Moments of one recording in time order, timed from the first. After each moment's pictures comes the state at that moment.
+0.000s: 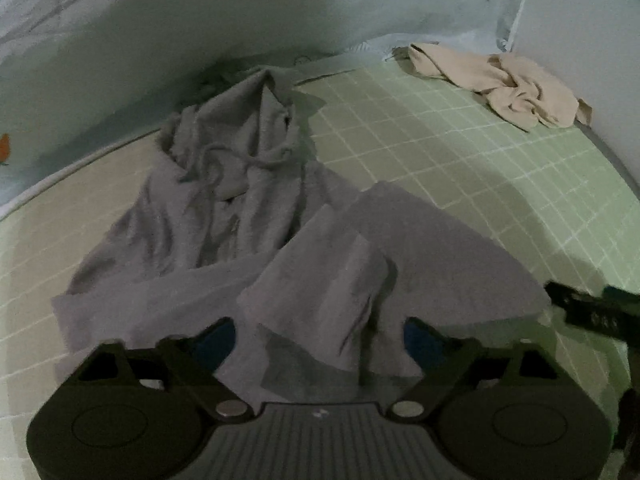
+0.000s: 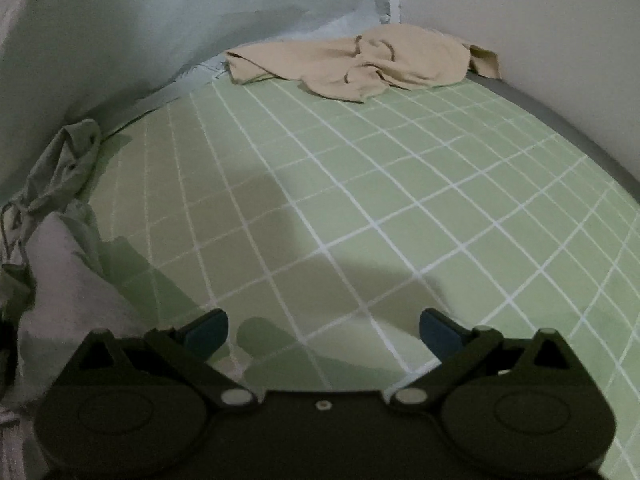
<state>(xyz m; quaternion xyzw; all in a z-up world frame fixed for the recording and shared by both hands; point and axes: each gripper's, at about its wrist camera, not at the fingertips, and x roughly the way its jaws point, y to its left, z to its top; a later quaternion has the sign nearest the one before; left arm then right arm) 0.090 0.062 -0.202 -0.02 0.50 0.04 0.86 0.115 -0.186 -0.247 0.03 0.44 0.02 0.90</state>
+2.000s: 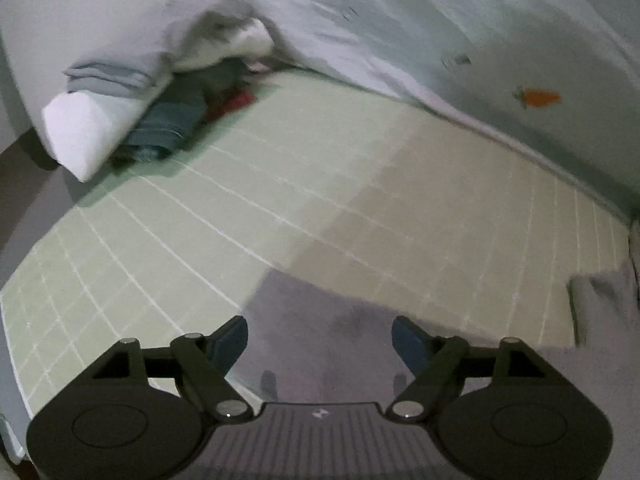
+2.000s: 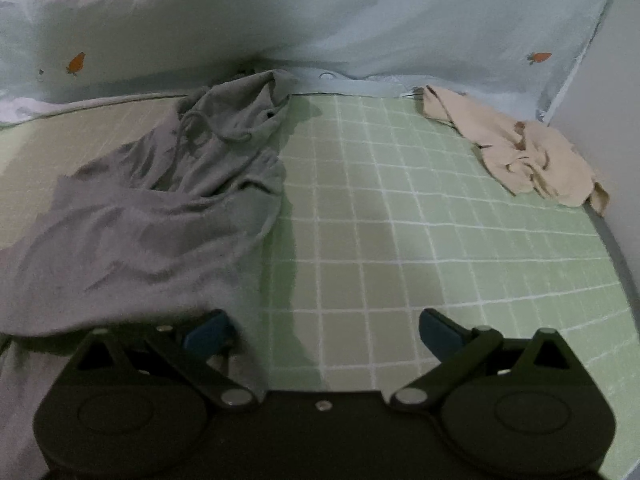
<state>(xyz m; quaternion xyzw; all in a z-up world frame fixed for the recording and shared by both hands) -0.134 0.304 -0.187 -0.22 0.40 0.48 0.75 0.056 -0.059 -0.174 -0.15 0.42 0.17 0.88</state>
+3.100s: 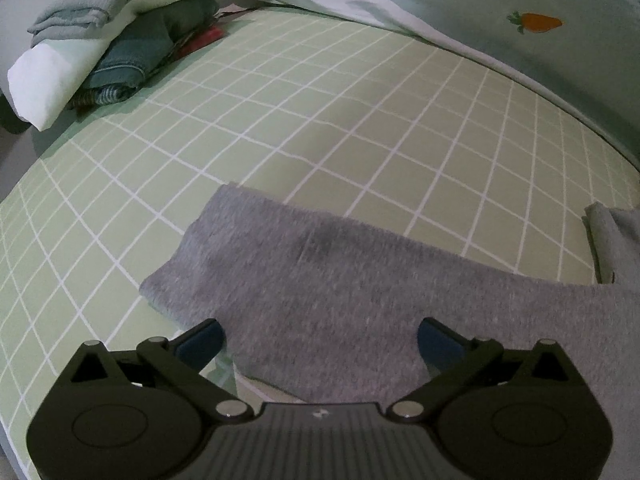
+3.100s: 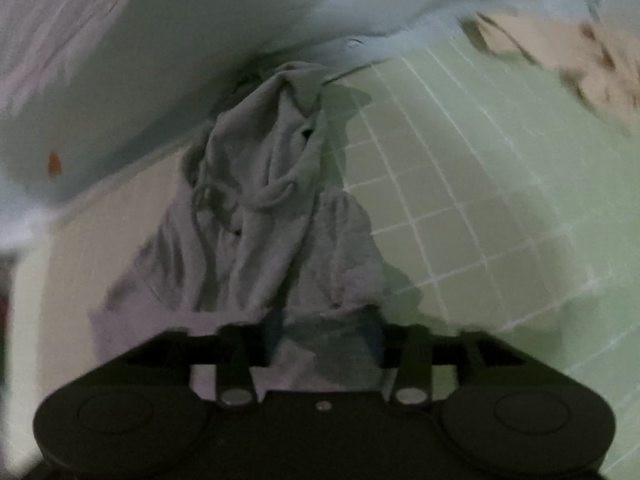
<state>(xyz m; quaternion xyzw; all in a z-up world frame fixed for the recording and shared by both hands) -0.127 0.302 -0.240 -0.25 0.44 0.46 0.73 0.176 -0.009 -0.212 0.08 0.53 0.20 0.82</state>
